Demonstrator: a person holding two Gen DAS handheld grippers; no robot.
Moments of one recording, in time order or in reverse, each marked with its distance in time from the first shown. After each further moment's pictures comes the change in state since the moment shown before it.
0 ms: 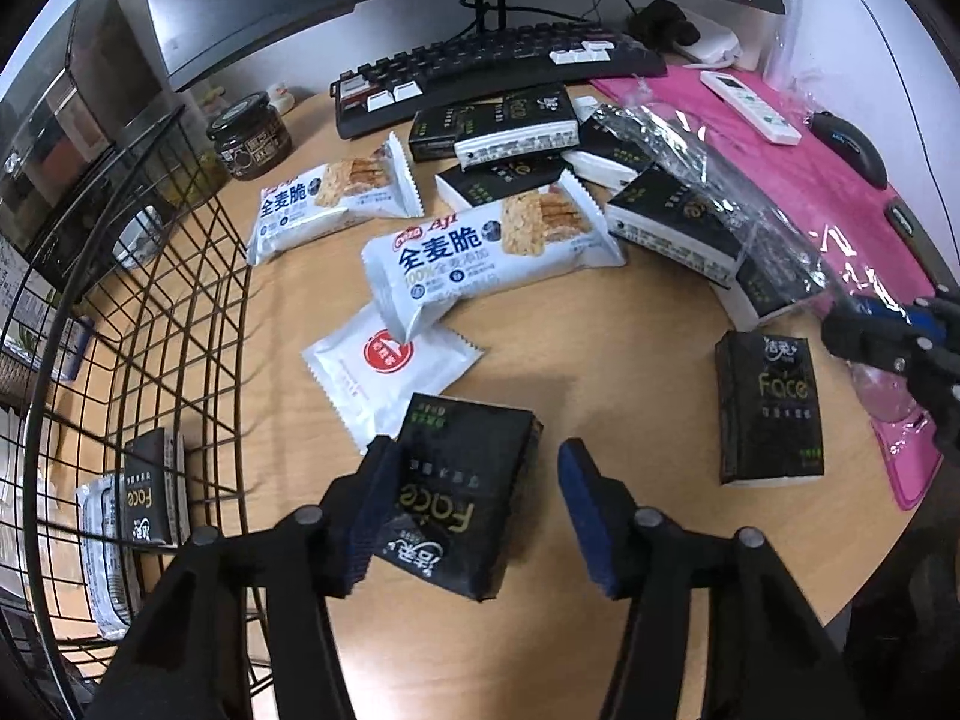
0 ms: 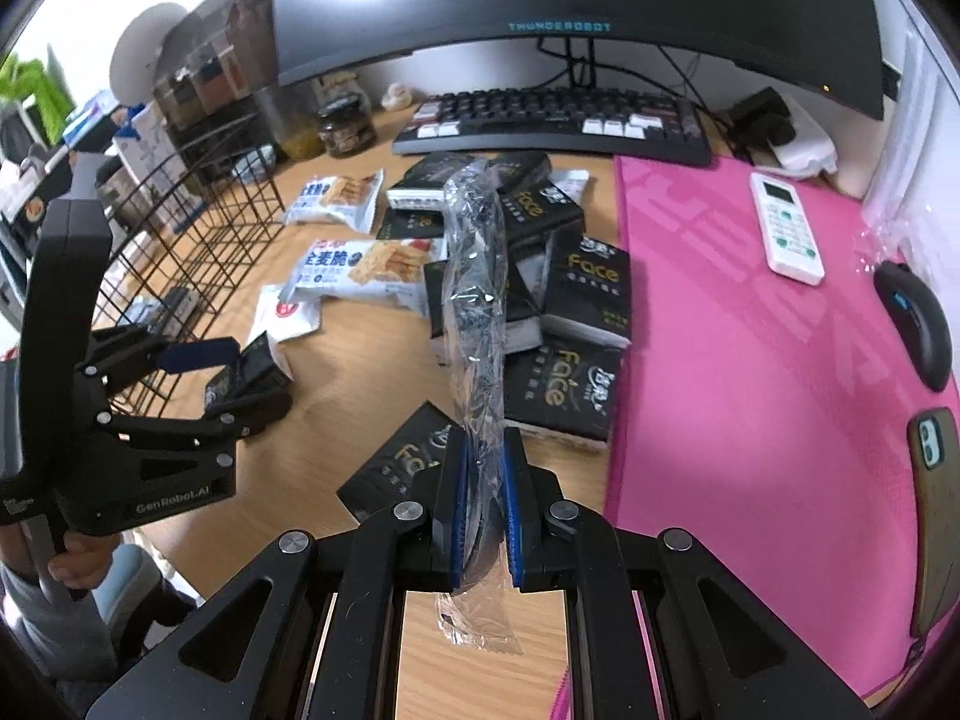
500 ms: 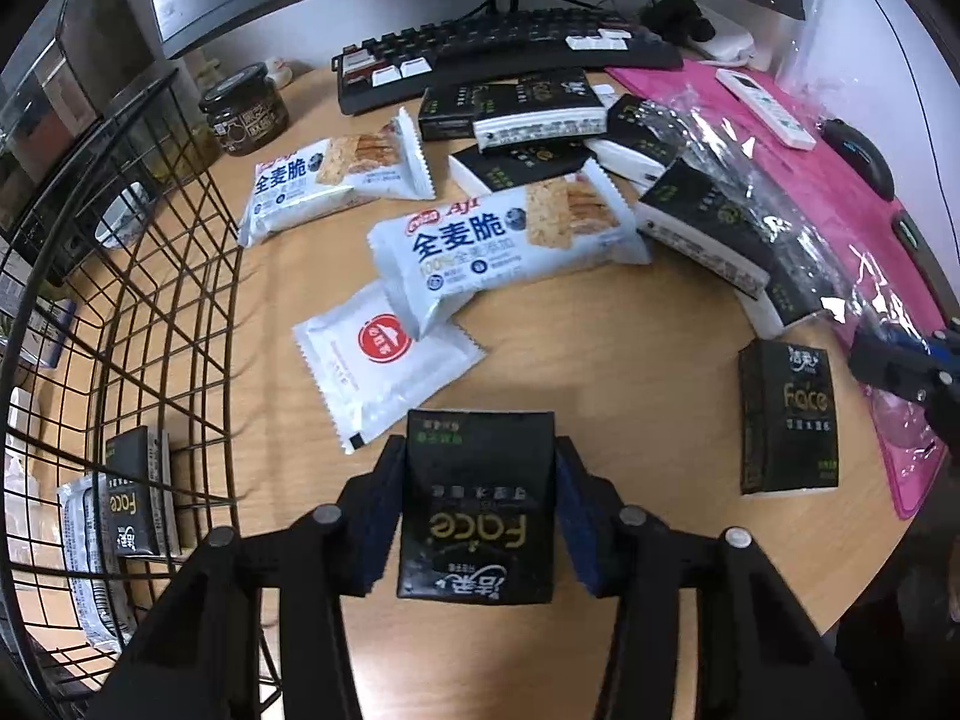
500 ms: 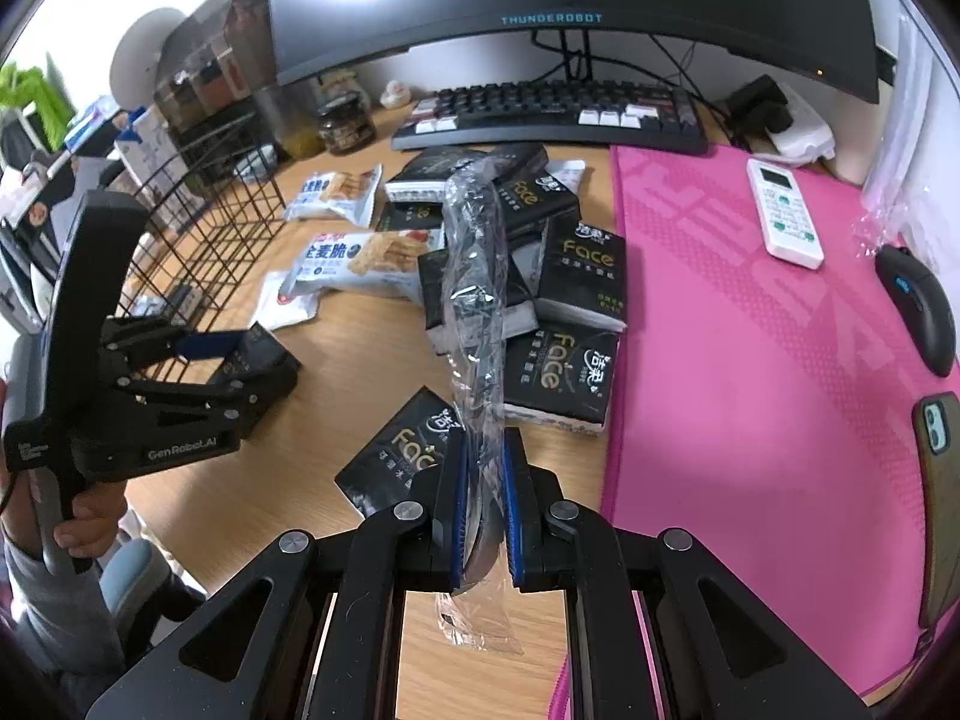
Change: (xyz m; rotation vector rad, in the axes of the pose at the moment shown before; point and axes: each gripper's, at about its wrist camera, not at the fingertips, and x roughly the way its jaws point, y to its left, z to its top) left arm 0.011 0.008 0.003 -0.033 0.039 -0.039; right arm -0.002 -0.003 -0.005 0.010 0.002 0.018
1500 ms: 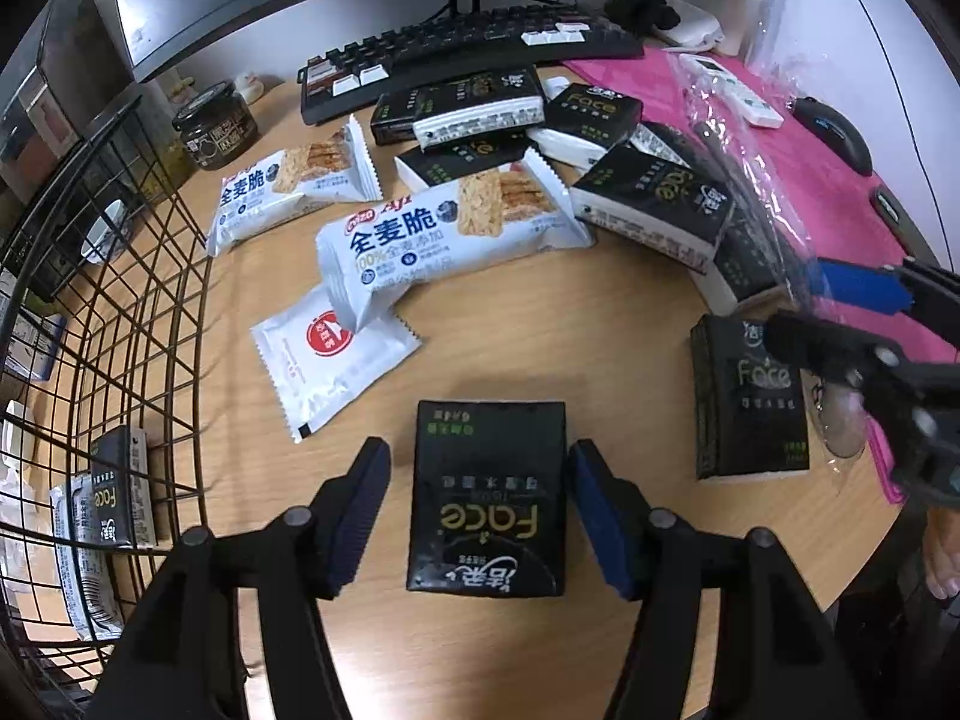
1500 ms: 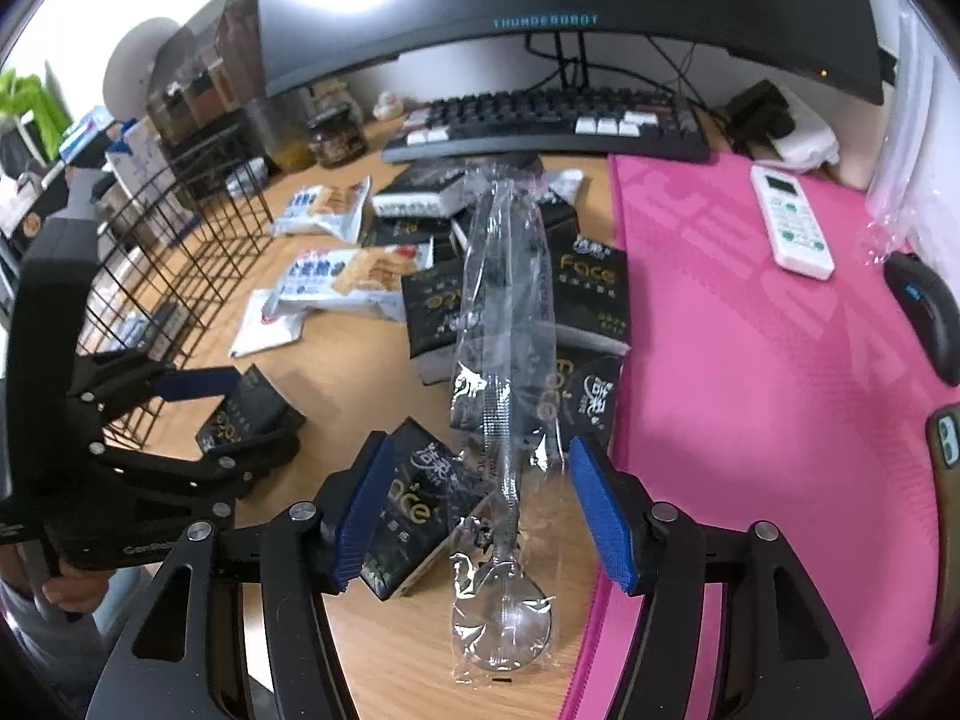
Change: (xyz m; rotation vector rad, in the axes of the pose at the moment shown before) left arm -0.003 -0.025 -0.007 0.041 -0.006 -0.020; right arm 0.020 -0.003 0.006 -0.001 -0.024 -0.024
